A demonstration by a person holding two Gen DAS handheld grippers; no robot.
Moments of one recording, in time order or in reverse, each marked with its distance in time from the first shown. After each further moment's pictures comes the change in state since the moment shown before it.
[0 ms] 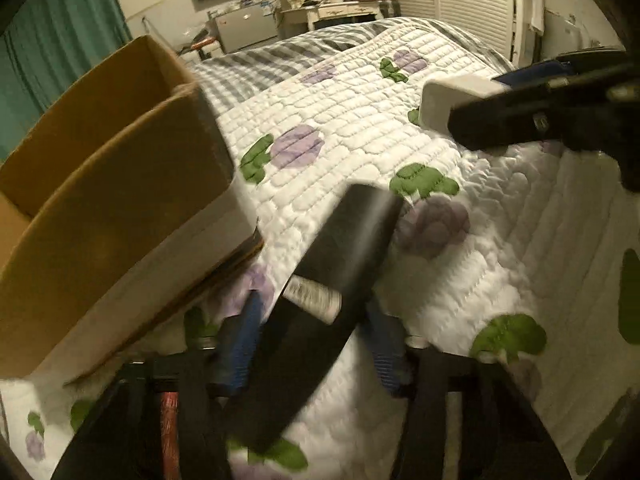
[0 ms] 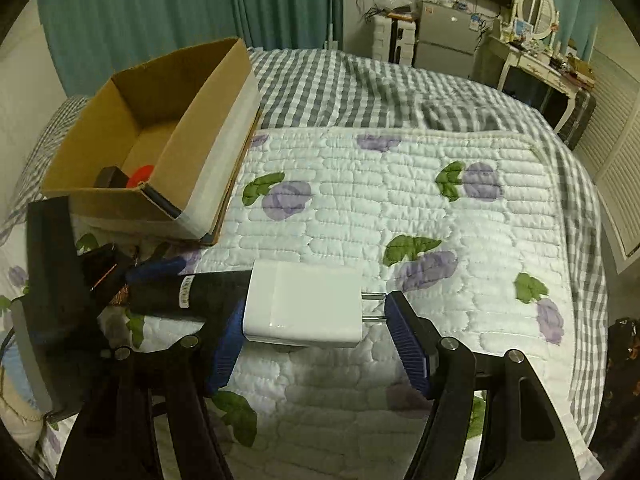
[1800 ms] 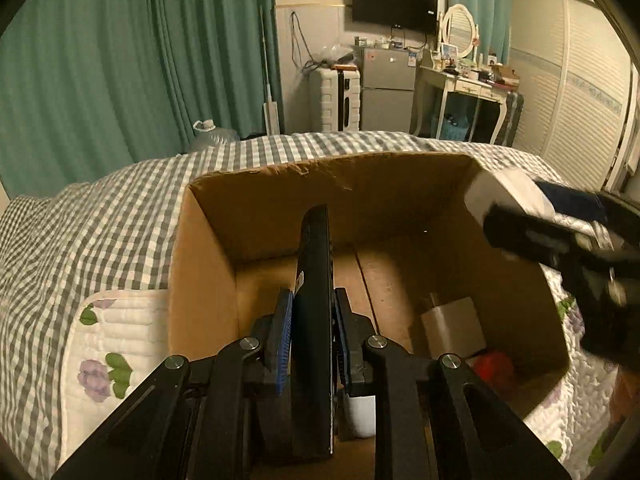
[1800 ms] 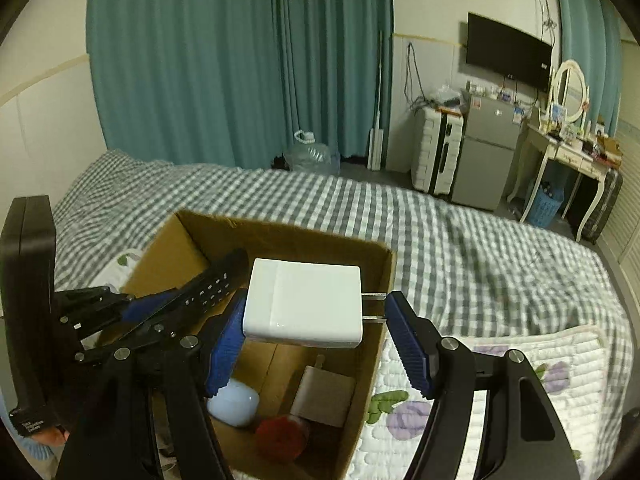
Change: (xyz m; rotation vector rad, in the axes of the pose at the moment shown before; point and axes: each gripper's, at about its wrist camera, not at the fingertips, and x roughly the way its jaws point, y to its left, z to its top) left arm -0.045 0.195 0.045 -0.411 -0.132 0.175; right arm 0.024 0.115 0.140 -0.105 -0.258 0.114
